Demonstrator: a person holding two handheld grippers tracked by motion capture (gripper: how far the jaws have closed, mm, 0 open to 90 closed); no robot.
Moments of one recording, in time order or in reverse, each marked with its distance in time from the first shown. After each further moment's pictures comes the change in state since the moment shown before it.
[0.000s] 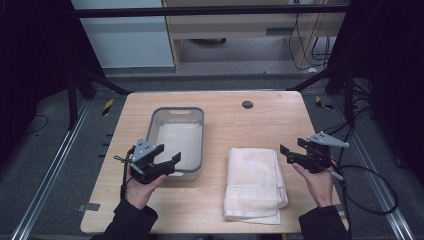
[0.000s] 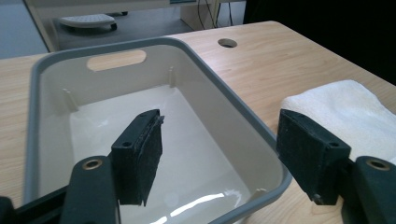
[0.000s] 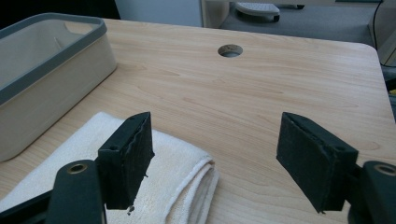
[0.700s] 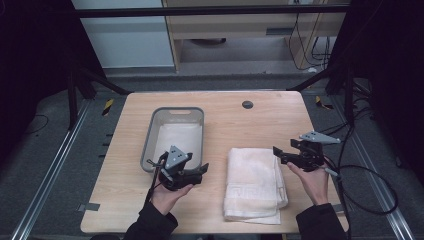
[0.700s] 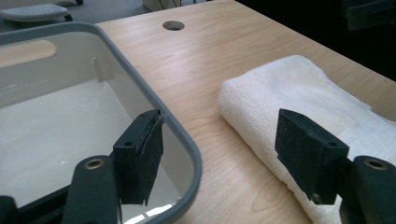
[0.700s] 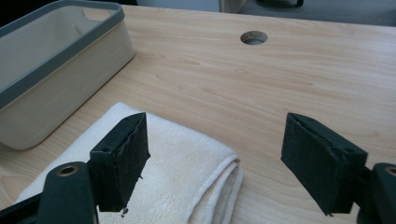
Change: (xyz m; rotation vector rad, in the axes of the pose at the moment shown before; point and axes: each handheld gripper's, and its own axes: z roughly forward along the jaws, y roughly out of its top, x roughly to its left) left arm -0.058 -0.007 0.033 0.062 -0.117 0.073; right arm 0.007 0.001 0.014 0.060 0.072 0.002
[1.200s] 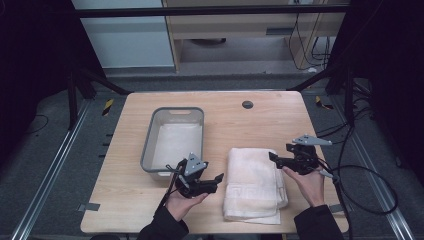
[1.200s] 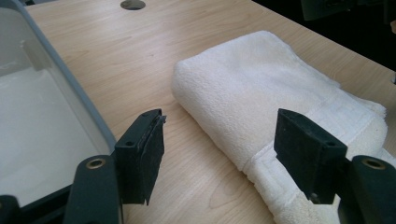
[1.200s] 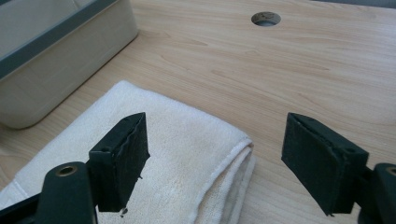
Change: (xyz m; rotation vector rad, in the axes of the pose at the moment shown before) left arm -0.032 -0.010 0.025 0.058 -0.078 0.028; right arm 0.008 -0.009 0.010 0.058 0.006 -0.035
